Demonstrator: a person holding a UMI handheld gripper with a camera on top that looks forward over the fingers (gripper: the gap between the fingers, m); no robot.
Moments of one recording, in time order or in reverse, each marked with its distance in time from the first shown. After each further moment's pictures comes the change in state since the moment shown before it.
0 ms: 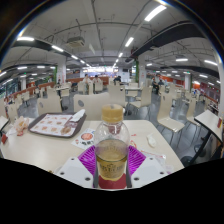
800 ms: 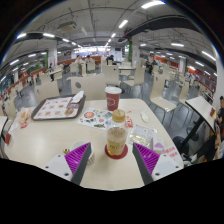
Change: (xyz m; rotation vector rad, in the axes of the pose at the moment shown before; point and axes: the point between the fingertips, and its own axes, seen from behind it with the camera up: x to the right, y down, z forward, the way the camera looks) arm -0.020 0.039 -0.103 -0.251 0.081 0.034
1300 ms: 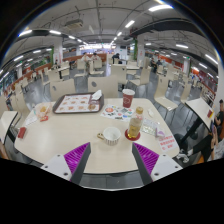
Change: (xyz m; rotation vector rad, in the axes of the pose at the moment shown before) arm -0.090 0.014 -0.156 -0.036 -0.036 -0.034
